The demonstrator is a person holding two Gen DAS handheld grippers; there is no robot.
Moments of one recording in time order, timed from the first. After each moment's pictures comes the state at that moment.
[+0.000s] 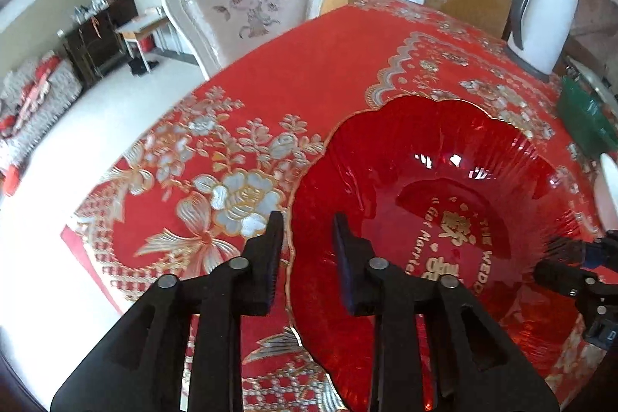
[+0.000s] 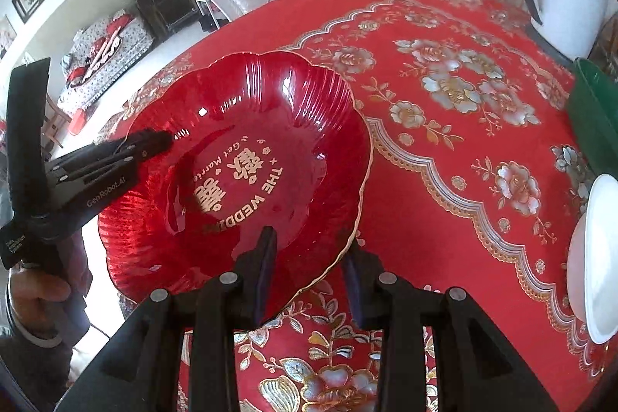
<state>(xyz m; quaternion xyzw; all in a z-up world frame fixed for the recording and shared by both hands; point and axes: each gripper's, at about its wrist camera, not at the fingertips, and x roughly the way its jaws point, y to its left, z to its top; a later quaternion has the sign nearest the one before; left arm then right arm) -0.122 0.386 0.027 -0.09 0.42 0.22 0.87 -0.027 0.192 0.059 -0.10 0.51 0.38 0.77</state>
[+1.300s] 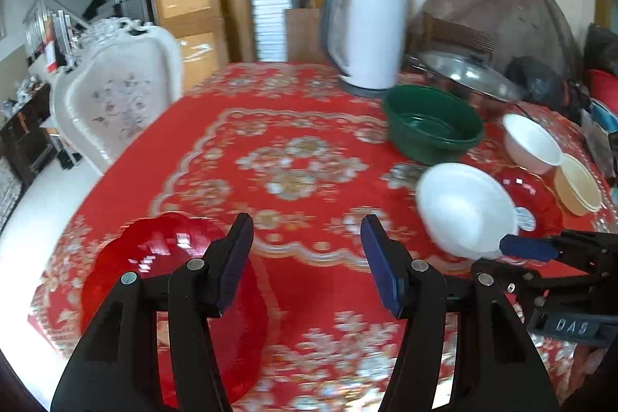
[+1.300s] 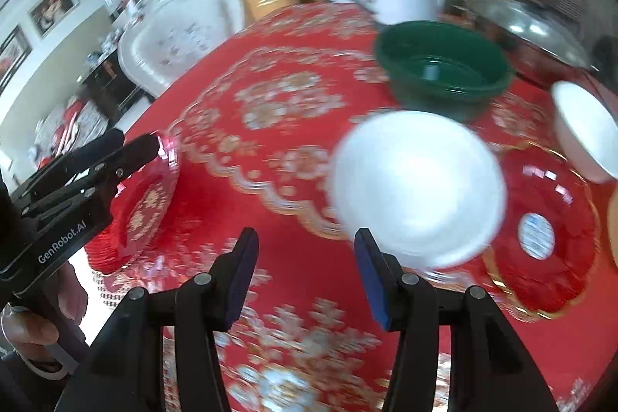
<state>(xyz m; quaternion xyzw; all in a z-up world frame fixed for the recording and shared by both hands) -0.060 0.178 0.109 -0.01 0.36 0.05 0.93 0.001 0.004 0.100 0.02 0.48 0.26 0.84</state>
